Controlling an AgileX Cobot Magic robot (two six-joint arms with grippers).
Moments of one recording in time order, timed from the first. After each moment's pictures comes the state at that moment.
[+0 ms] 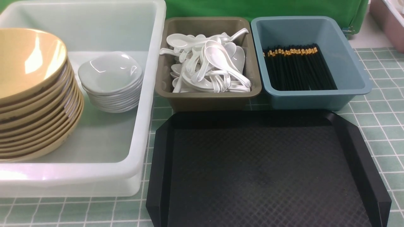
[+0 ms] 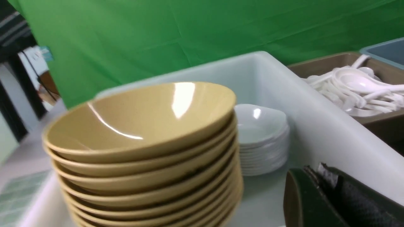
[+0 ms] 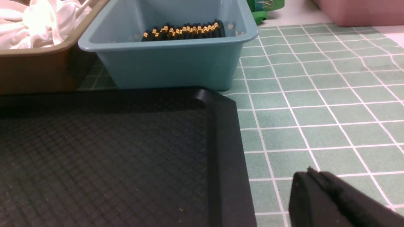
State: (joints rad) right arm 0.01 -0.01 0.03 -0.14 0.31 0.22; left arm -0.11 -0.02 -0.34 0.03 0.50 0.17
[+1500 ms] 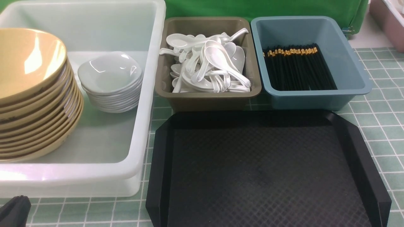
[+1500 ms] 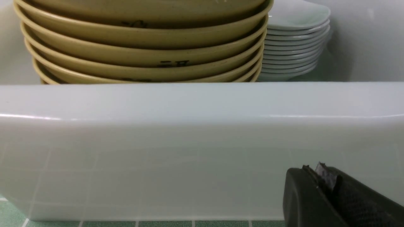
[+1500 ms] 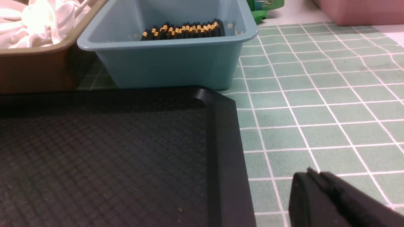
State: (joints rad) right arm 0.01 -0.01 0.03 -0.14 0.31 0.22; left arm 0.05 -0.02 0.03 -0.08 0.31 0.11
